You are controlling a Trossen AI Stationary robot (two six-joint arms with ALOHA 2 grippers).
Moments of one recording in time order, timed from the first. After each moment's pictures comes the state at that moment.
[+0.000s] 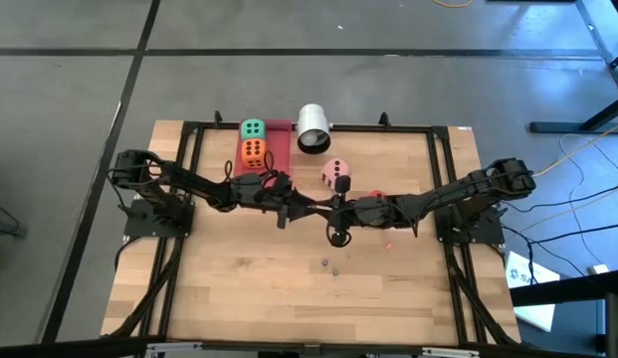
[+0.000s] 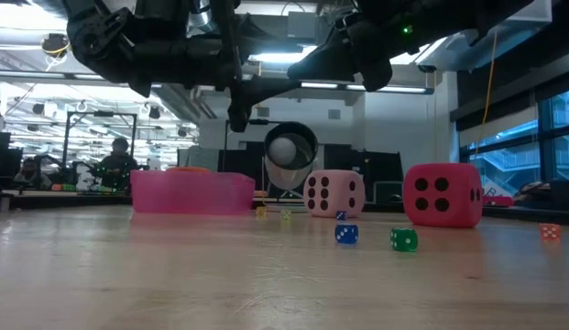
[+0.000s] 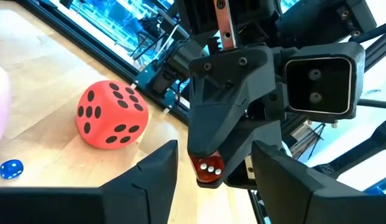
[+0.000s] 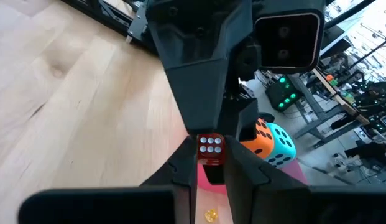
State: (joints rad) left arm -0.02 1.56 0.60 1.01 0.12 -0.70; right arm 0.21 1.57 0.82 0.42 0.43 -0.48
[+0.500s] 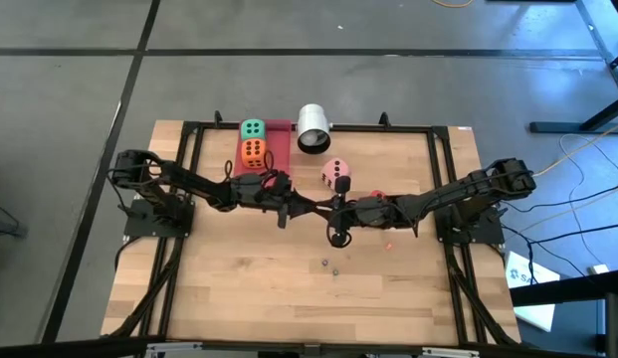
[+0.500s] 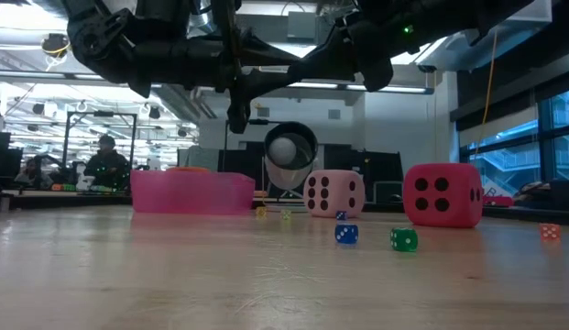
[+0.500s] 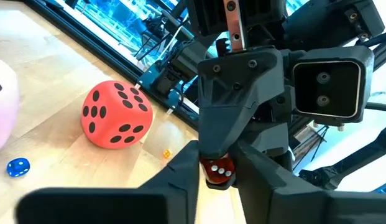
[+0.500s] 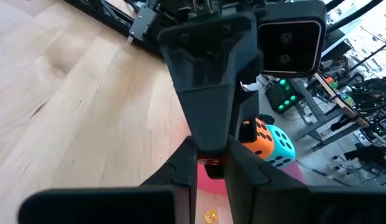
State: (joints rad) left arm -0.02 1.56 0.60 1.00 0.11 -0.70; right arm 0.21 1.57 0.82 0.42 0.43 -0.49
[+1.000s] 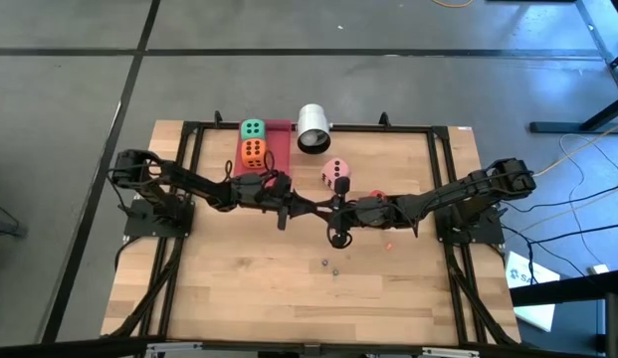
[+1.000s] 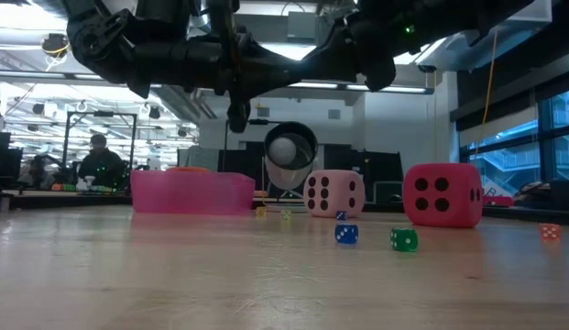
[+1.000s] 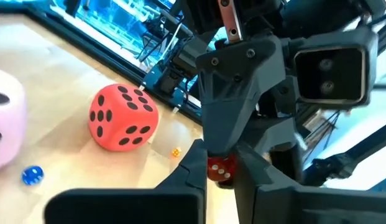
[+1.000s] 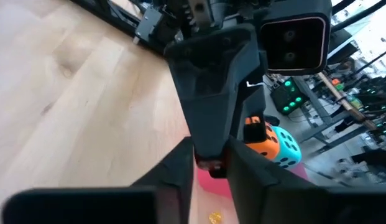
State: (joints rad) left arm -0.02 1.56 0.60 0.99 0.11 -0.59; right arm 0.21 1.57 0.82 0.42 0.40 -0.48
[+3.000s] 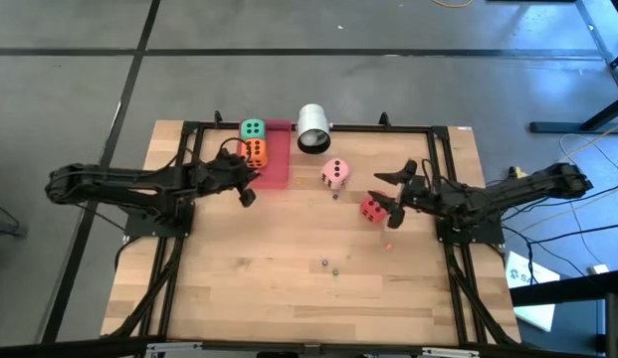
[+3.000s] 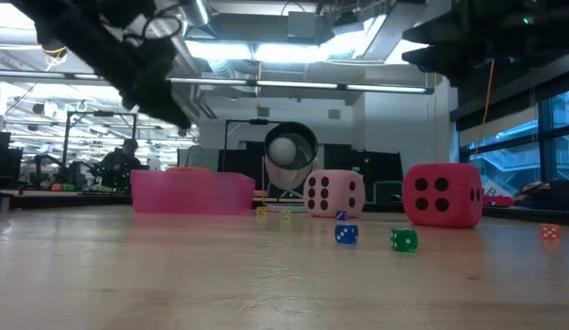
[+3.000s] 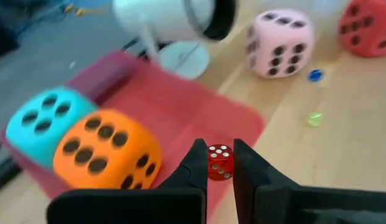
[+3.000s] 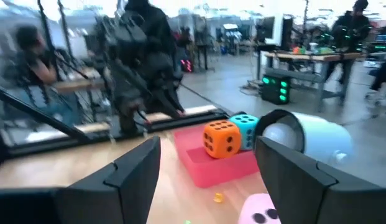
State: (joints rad) left arm 0.12 0.86 0.50 -0.19 -0.42 -0.20; right arm 0.21 0.74 0.24 0.56 0.50 0.05
